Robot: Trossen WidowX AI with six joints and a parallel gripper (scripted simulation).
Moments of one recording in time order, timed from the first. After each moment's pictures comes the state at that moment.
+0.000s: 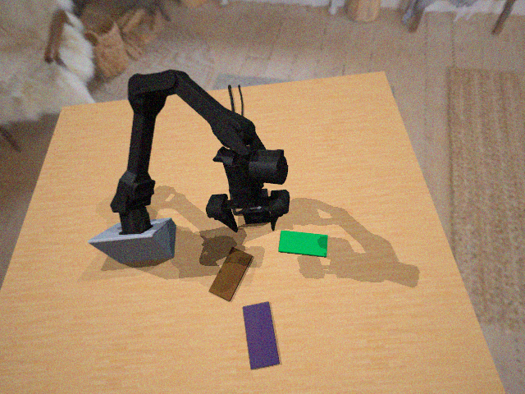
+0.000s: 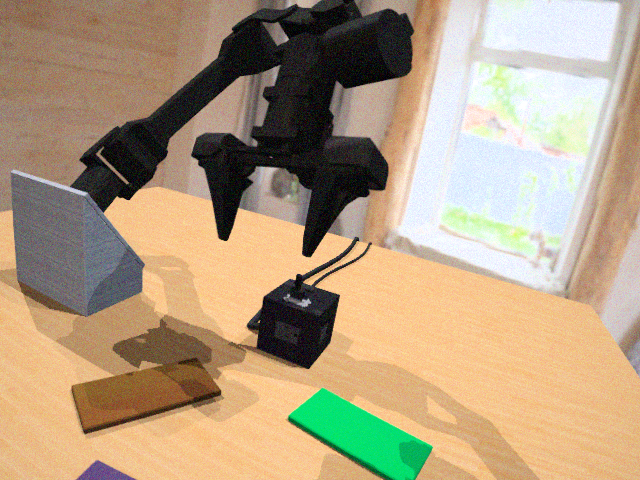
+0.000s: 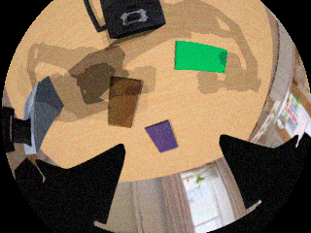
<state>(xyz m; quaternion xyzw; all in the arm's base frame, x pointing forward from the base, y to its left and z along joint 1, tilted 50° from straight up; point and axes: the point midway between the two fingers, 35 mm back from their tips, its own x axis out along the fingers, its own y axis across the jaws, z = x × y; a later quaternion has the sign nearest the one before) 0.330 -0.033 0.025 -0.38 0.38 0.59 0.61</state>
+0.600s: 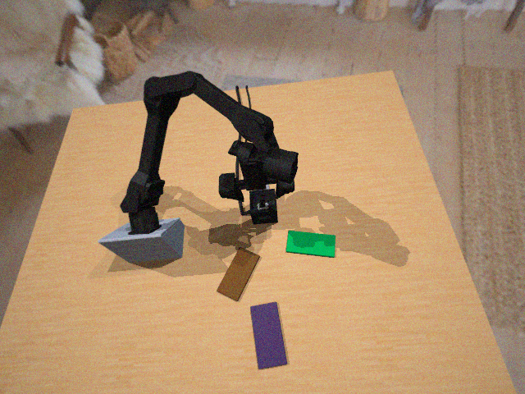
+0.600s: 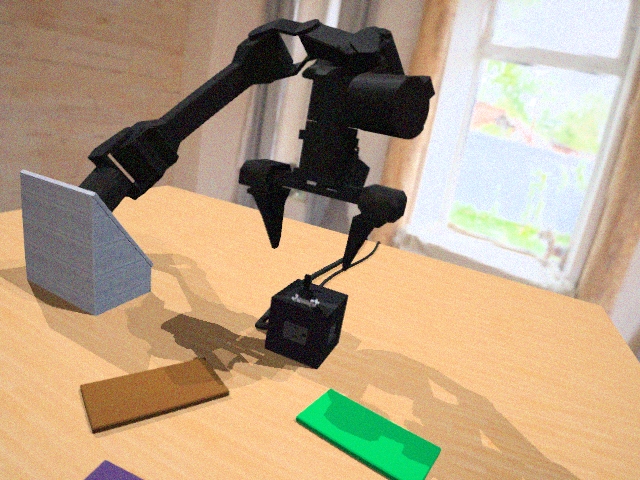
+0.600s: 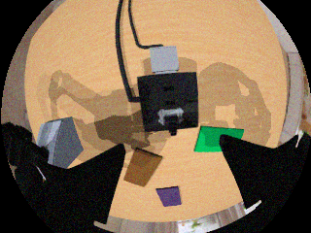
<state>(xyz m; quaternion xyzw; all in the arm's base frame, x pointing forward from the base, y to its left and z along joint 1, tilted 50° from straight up) 0.312 0.061 0.074 -0.27 0.23 0.71 0.61</state>
